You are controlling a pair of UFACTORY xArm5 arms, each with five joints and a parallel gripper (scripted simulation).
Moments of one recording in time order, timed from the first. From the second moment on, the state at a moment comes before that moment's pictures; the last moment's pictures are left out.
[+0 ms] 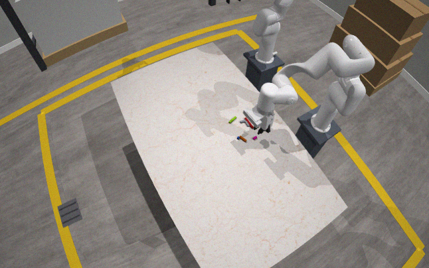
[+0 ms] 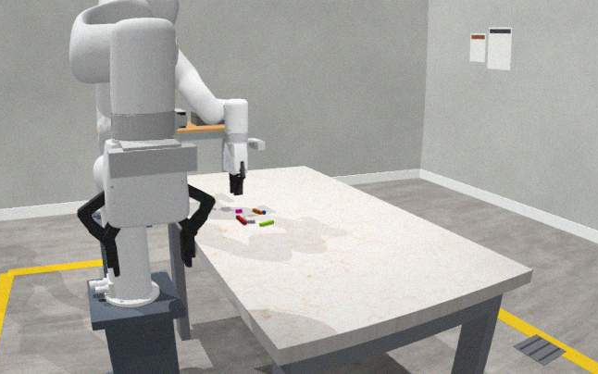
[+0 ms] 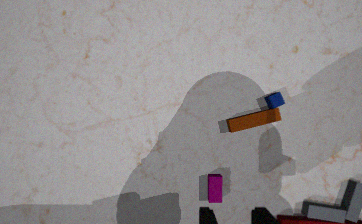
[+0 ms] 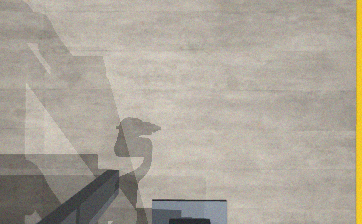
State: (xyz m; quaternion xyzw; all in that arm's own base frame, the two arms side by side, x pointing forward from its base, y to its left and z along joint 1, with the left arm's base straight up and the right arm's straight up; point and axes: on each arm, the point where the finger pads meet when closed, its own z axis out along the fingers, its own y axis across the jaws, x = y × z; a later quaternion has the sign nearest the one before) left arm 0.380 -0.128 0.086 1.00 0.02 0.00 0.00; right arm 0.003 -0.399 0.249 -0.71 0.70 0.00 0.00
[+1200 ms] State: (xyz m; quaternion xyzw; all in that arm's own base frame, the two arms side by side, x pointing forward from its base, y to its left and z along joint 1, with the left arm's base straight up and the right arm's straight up) left arm 0.380 -0.128 0.115 1.00 0.01 0.00 0.00; right arm 0.003 -0.399 0.249 -0.71 0.70 0.00 0.00
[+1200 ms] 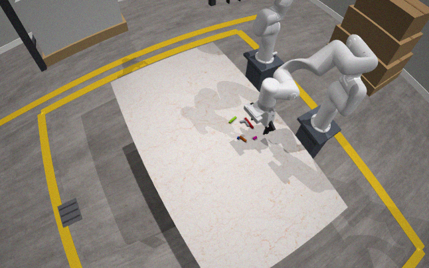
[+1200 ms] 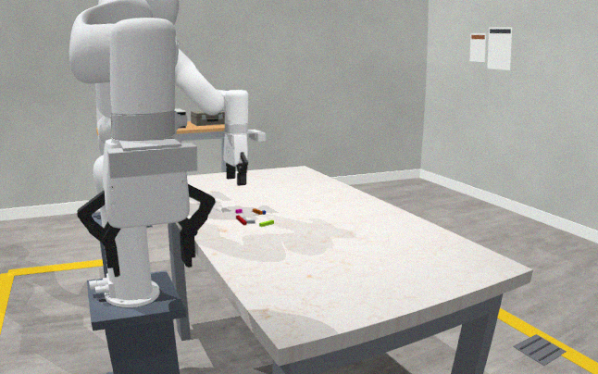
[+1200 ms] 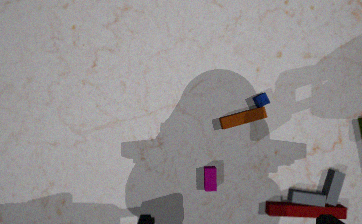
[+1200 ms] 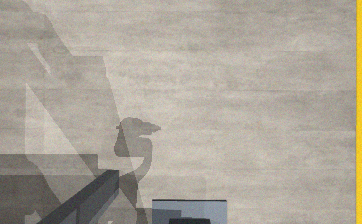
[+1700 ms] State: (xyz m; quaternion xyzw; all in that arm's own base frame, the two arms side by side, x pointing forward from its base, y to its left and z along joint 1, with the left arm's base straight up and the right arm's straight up) left arm 0.396 -0.134 0.110 0.99 -0.16 0.00 0.00; right arm 0.003 -0.399 0.249 -0.71 0.70 0.00 0.00
